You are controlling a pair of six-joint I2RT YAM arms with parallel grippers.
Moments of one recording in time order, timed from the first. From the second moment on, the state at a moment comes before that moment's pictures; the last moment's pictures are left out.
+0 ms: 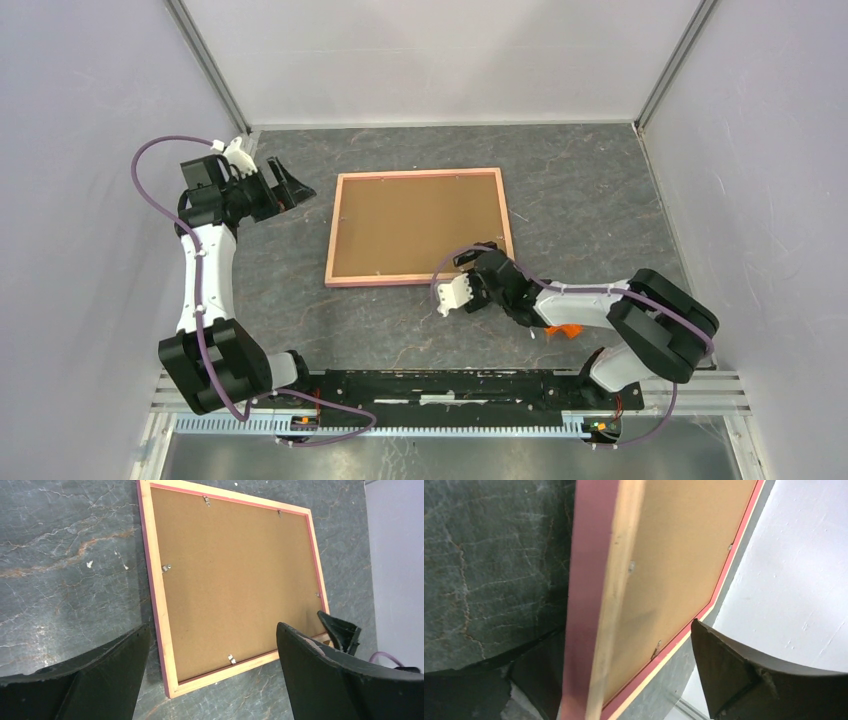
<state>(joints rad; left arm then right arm) 0.33 1.28 1.13 -0.55 0.69 -0.19 0.86 1.49 0.49 0.32 0.23 -1.25</state>
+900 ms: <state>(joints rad) 0.25 1.18 1.11 -0.58 0.57 -0.02 0.49 1.37 0.85 -0.36 -0.29 -0.86</state>
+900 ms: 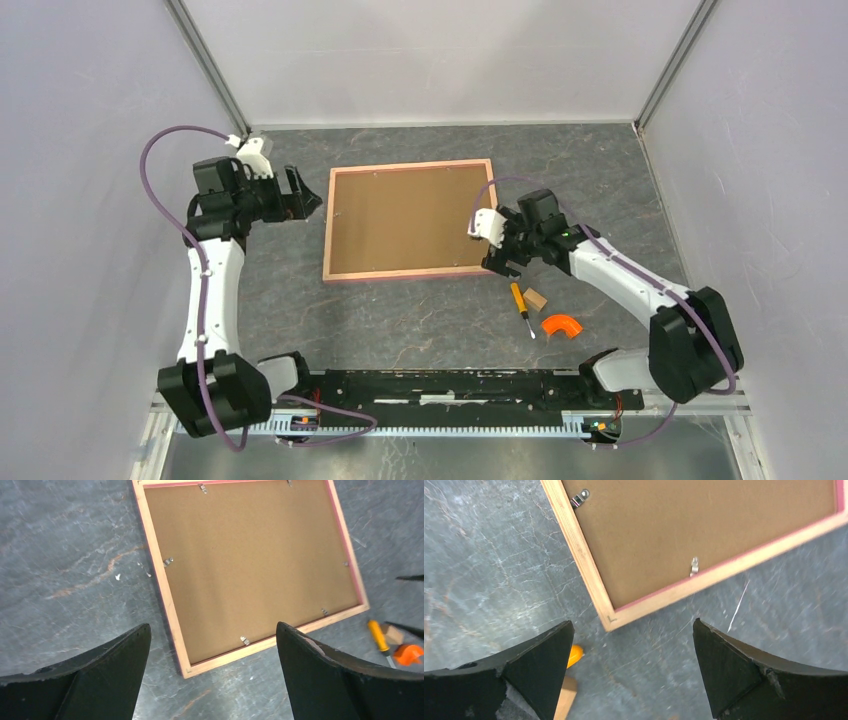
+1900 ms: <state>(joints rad) 0.10 1.15 1.06 -0.59 0.34 0.04 0.42 1.40 0.81 -0.71 -0.41 -0.62</state>
